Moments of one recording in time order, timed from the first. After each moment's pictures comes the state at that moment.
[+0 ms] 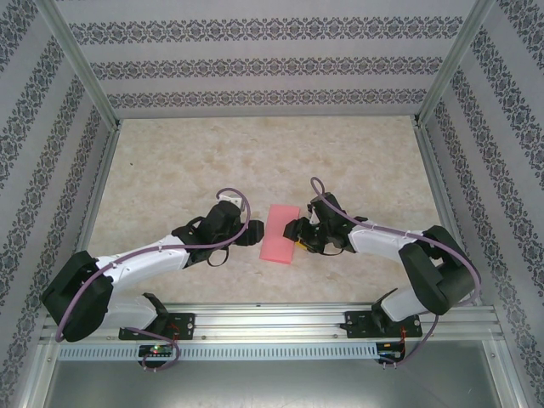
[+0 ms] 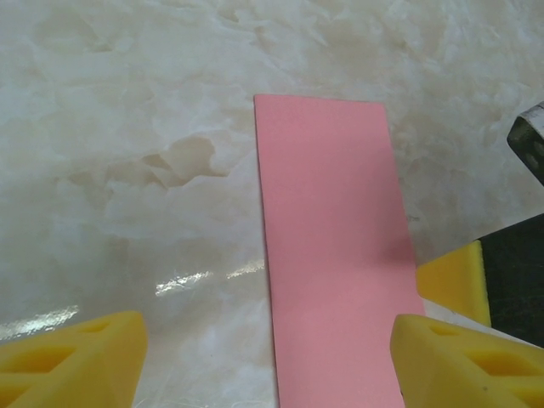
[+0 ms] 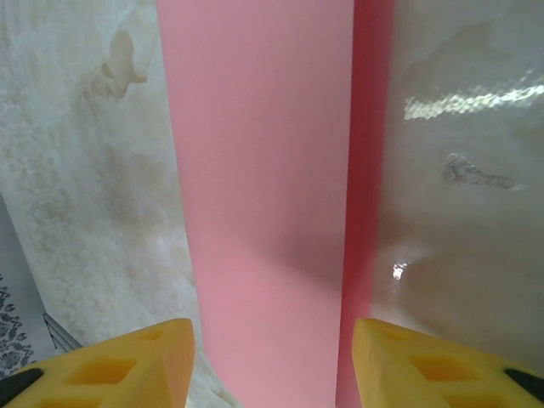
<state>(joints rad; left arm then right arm) -0.77 1.29 0.65 -0.11 -0.05 -0.65 0.57 1.48 0.61 -0.08 -0.43 0.95</state>
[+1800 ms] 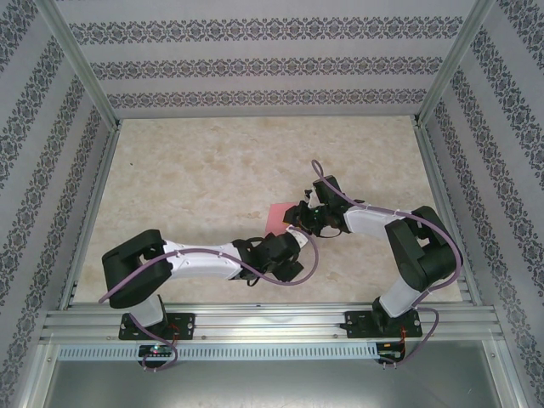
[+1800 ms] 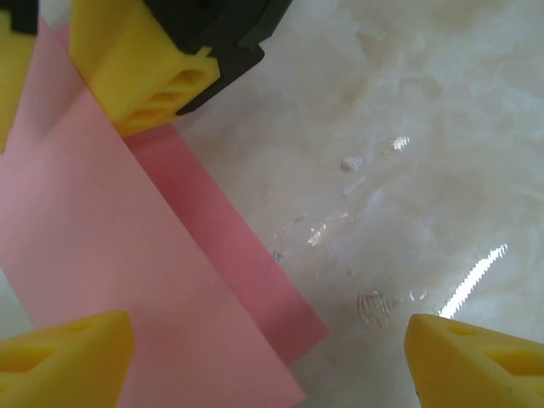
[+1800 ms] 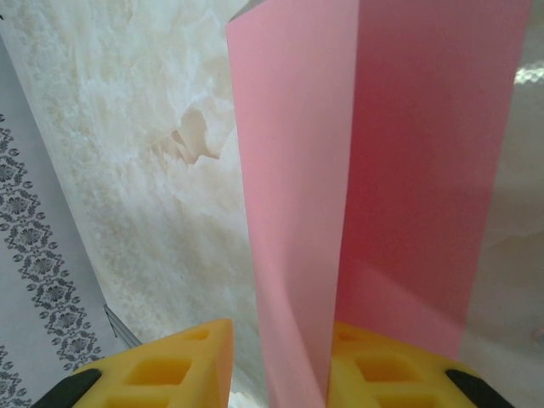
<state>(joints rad) -1.16 1.69 0.91 -0.17 -0.25 -0.23 0.46 1.64 0.77 -0.07 -0.60 0.91</state>
